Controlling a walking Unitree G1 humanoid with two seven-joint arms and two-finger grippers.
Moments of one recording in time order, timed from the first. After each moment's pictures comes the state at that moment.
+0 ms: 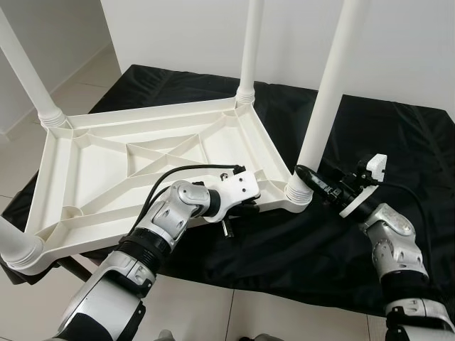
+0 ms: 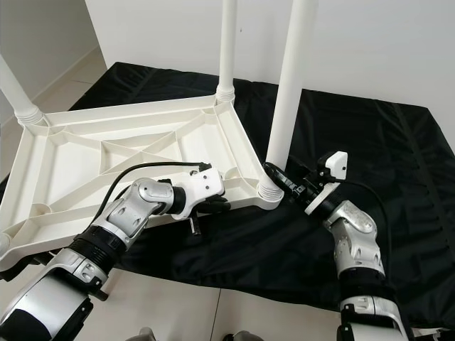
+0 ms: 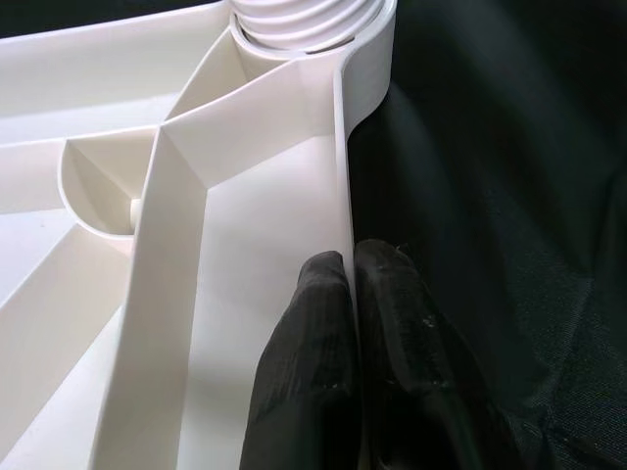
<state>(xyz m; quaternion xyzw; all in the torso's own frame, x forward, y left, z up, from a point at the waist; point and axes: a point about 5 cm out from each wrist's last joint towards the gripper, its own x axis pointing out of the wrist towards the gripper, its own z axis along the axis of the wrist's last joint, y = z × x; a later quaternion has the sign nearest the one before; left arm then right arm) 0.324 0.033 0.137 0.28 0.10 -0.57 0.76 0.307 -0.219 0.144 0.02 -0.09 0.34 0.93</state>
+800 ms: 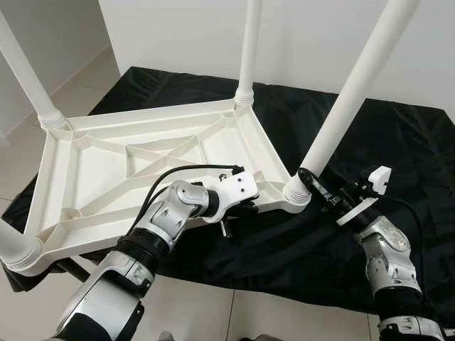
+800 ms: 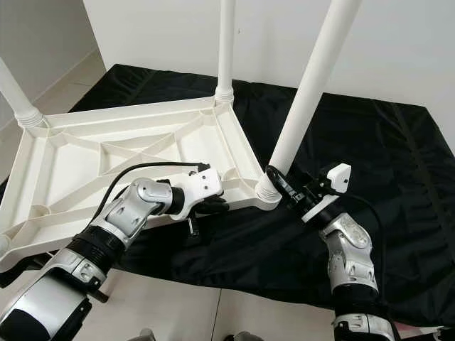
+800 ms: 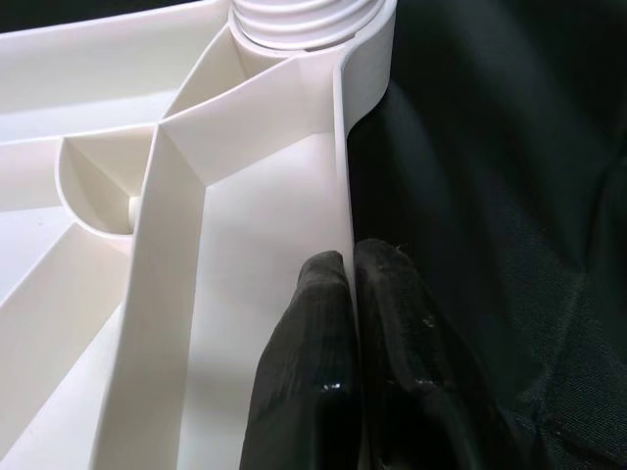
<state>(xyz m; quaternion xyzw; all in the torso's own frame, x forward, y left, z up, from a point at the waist) 0.324 0.035 0.137 0.27 0.11 -0.58 0.76 0.293 -0.217 0.135 0.03 -0.12 0.31 0.94</state>
